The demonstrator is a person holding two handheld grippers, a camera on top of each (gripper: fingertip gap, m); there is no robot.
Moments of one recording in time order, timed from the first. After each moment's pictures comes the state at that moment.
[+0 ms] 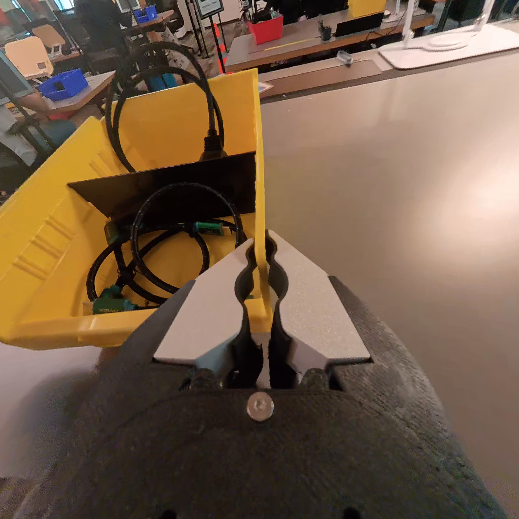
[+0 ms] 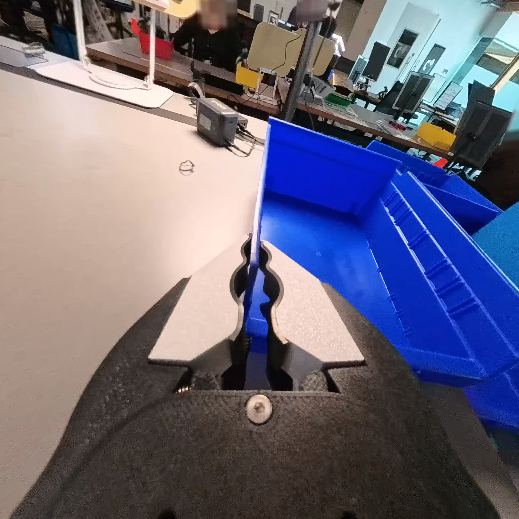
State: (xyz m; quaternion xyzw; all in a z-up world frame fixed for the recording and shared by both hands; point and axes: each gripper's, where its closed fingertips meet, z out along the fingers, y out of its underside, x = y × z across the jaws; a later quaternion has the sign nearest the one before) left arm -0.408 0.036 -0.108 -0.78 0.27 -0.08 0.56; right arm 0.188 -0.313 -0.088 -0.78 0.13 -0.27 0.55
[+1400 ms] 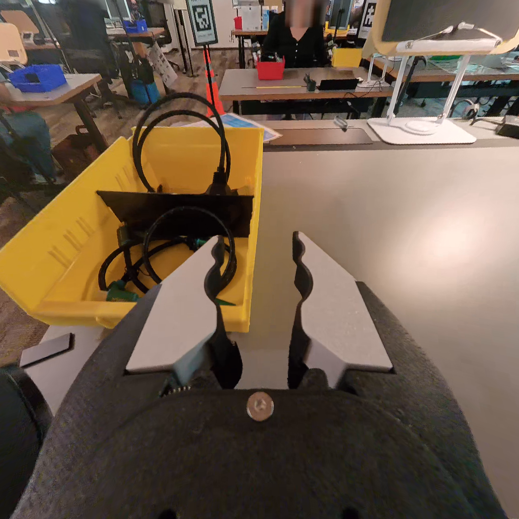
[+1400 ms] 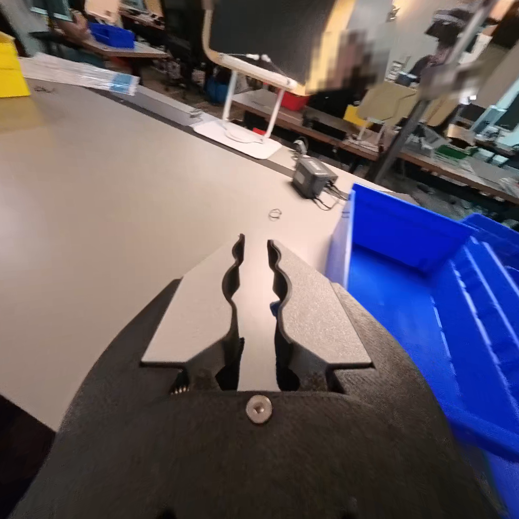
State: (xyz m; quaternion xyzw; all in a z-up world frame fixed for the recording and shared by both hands) left arm -0.448 0.078 -0.048 -0.77 0.23 -0.17 0.57; right arm 0.117 -0.288 -0.036 -0.79 -0.02 -0.12 0.60
